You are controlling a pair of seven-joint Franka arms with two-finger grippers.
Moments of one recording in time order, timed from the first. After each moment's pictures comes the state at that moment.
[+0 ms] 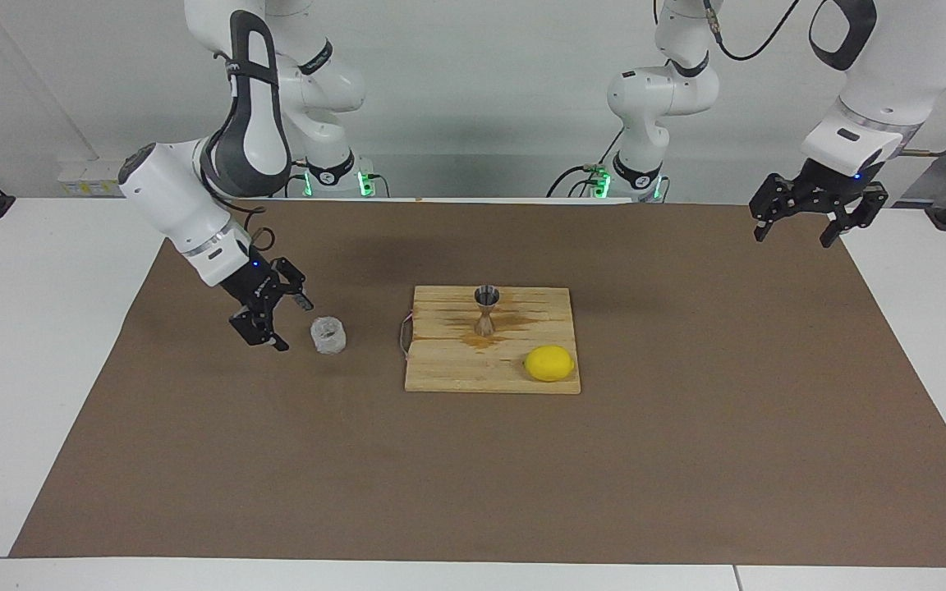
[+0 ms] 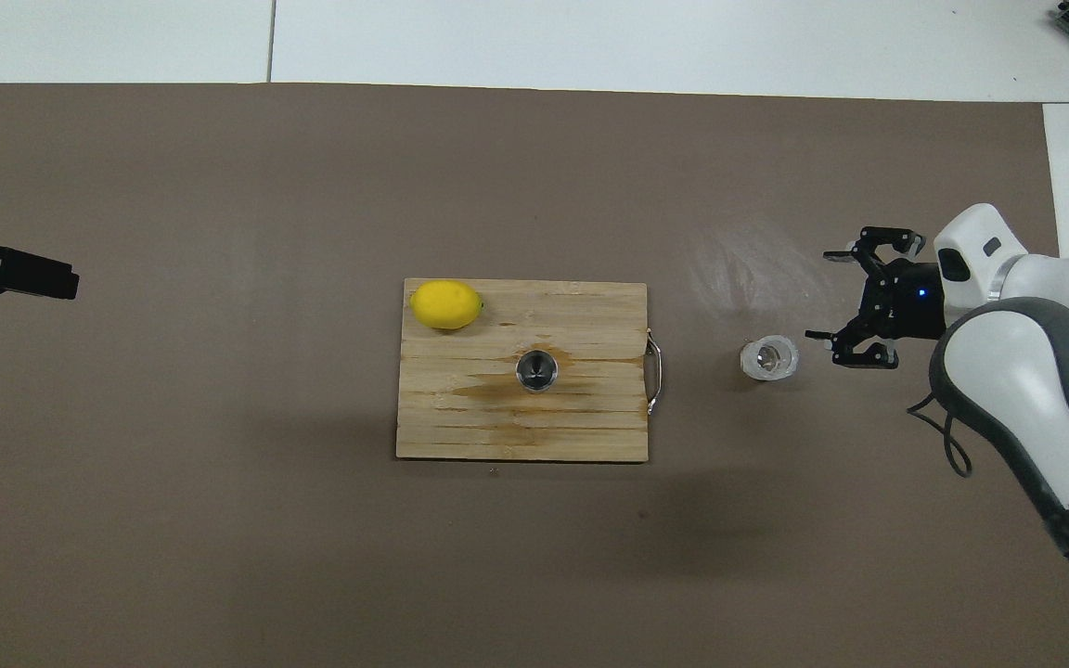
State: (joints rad) left arm 0.04 -0.02 -0.08 -1.59 0.01 1.65 0.16; right arm -0.08 0.05 0.06 -2.10 0.57 2.31 -1.73
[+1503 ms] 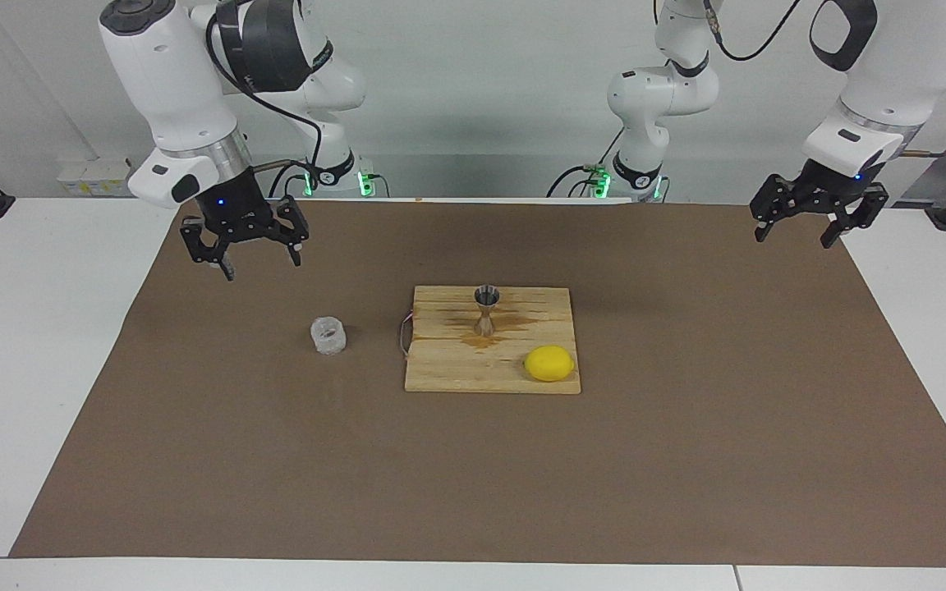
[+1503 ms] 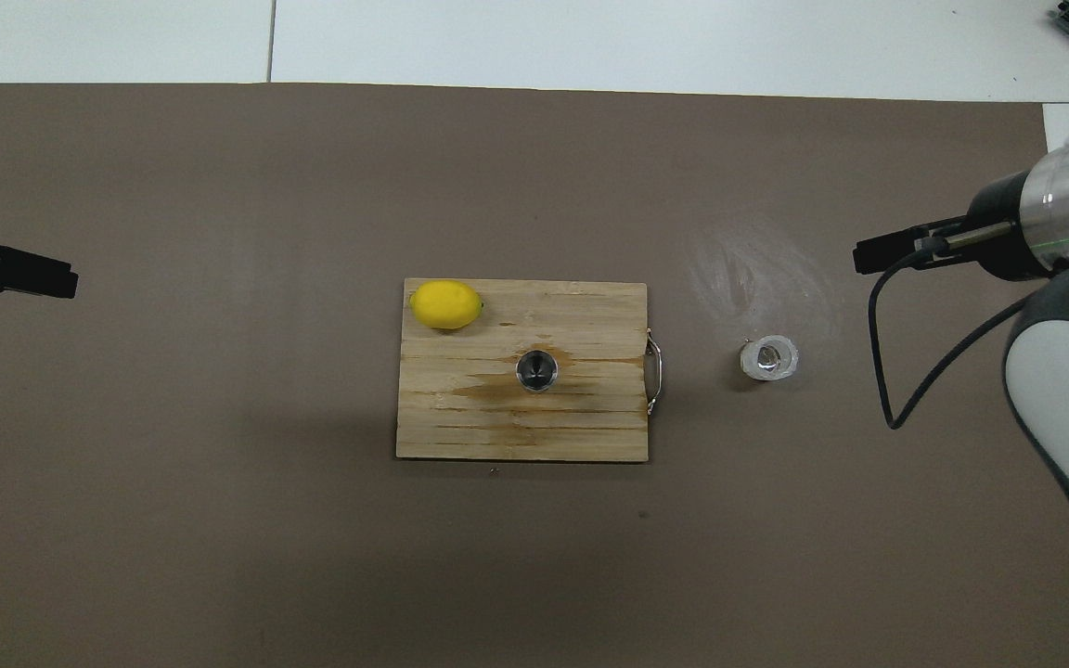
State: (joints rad) left arm 0.04 -0.02 -0.08 -1.59 0.01 1.65 0.16; right arm 0.02 0.04 0.07 -1.61 0.05 1.78 0.00
